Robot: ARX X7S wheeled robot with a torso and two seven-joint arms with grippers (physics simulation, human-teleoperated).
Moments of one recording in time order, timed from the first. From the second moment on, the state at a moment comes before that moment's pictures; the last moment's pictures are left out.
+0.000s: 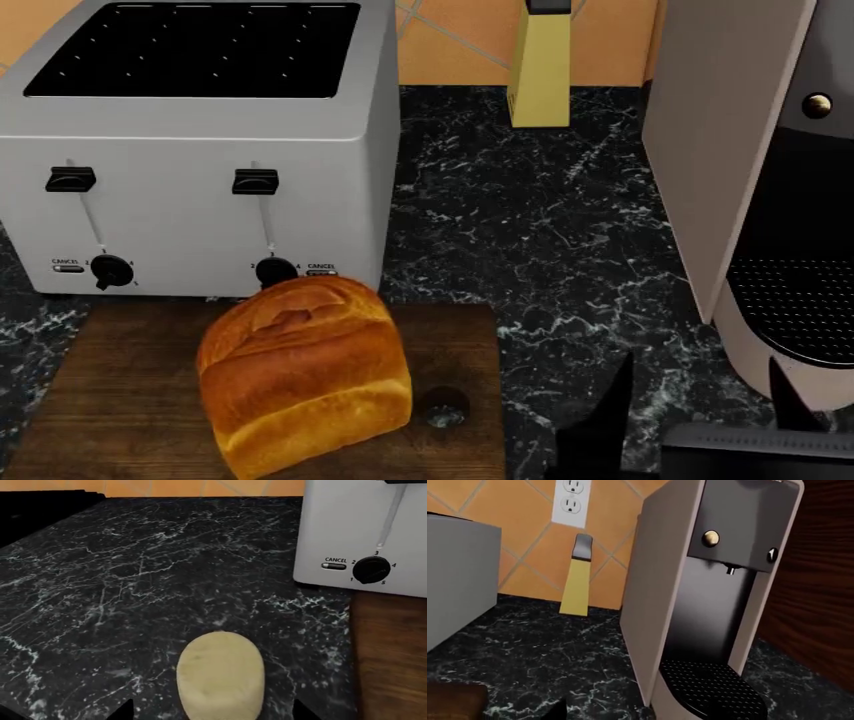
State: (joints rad) left arm -0.17 -0.56 -0.56 0.77 -1.28 -1.43 -0.92; right arm 0.09 0.19 0.02 -0.56 -0.05 0.57 0.13
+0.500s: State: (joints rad) left arm -0.21 -0.60 -0.45 0.66 -1.22 -1.37 -0.87; right arm 0.08 0.20 0.01 -0.52 -0.04 0.52 0.15
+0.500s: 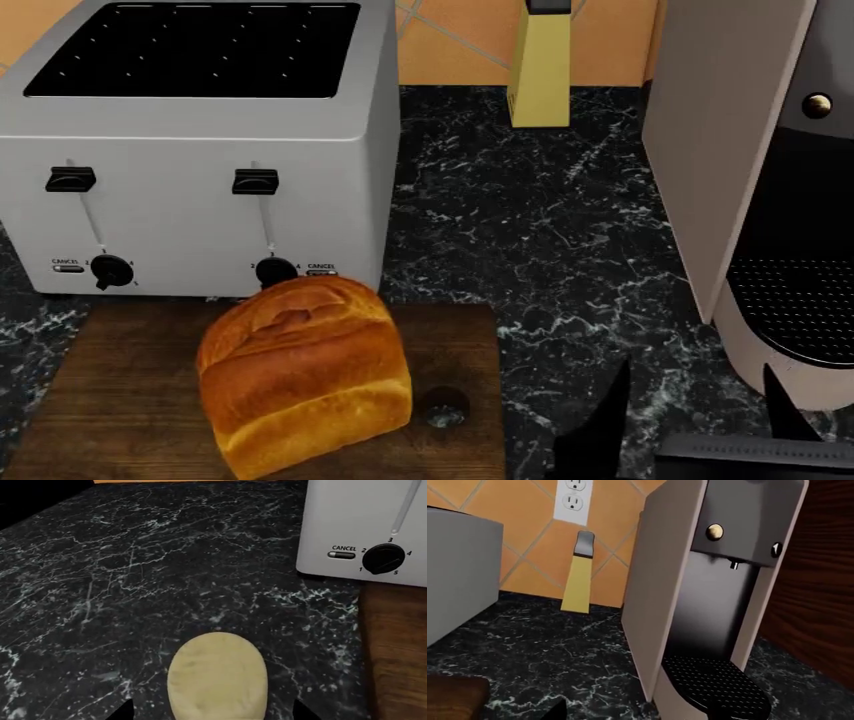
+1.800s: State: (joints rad) left arm -0.20 -0.66 -0.29 0.52 -1.07 -1.24 -0.75; right arm 0.08 0.23 -0.01 -0.53 -0.01 0.53 0.18
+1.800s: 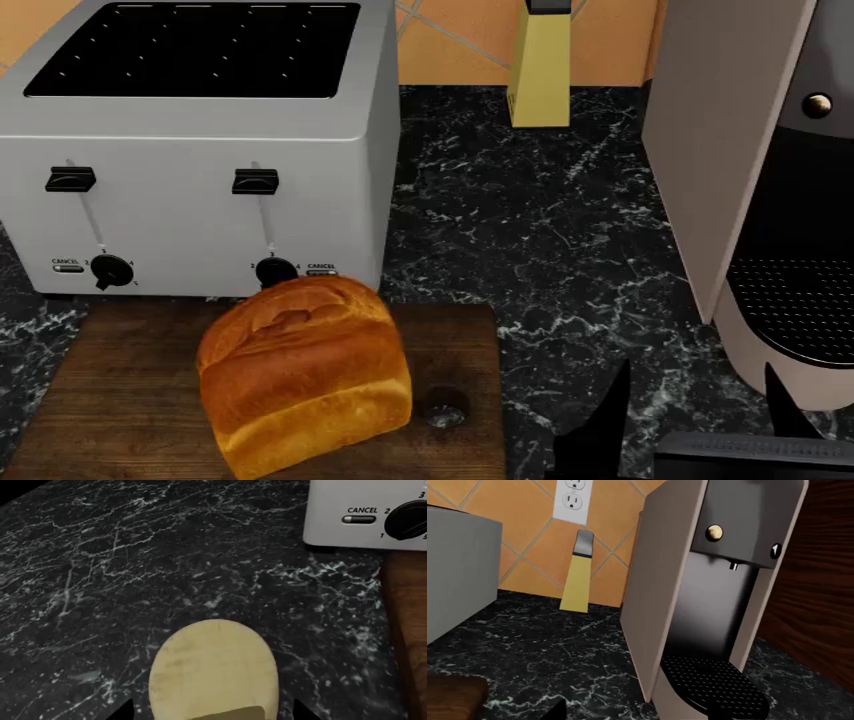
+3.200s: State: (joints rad) left arm -0.56 -0.70 -0.22 0.60 -1.69 -1.39 -1.16; right arm 0.08 0.25 -0.03 -0.51 0.03 0.51 0.21
